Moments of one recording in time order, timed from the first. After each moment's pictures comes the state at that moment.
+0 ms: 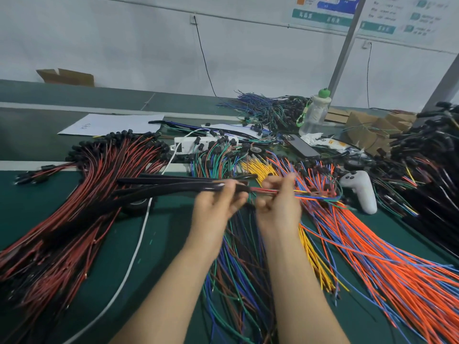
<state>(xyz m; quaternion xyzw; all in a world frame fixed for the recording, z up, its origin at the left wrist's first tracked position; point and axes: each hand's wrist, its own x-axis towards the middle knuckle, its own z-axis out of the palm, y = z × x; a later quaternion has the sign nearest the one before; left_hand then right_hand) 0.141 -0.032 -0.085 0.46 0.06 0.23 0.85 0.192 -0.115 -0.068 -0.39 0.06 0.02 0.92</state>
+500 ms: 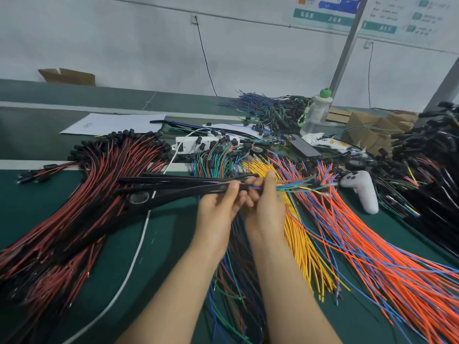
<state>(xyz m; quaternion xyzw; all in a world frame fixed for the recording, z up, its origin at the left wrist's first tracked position) 0.141 -0.039 -0.082 0.44 0.07 0.22 0.87 0.182 -0.093 -0.073 -0.38 0.02 0.04 0.93</state>
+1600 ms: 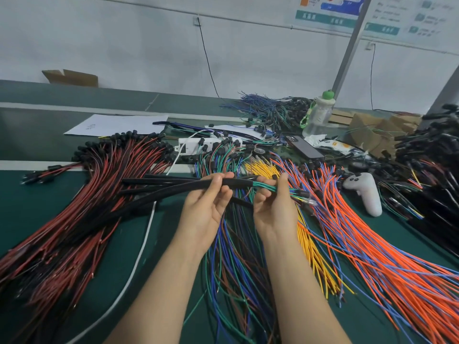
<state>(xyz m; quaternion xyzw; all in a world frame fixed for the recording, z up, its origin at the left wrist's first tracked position) 0.139 -0.007 -0.079 0.36 0.05 0.20 0.91 0.189 -0.104 -0.069 -0.29 0.04 0.05 0.96</state>
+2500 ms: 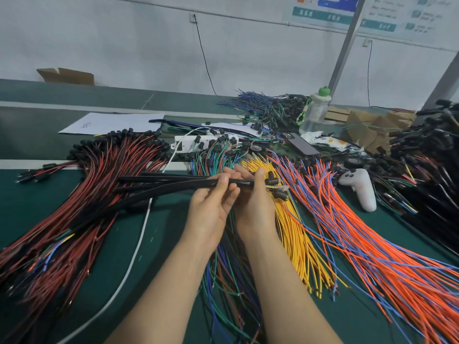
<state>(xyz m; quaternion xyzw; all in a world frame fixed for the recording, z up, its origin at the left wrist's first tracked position) 0.141 -0.025 -0.080 0.36 0.05 0.20 0.91 0.177 -0.085 -0.074 -0.40 -0.02 0.12 0.91</state>
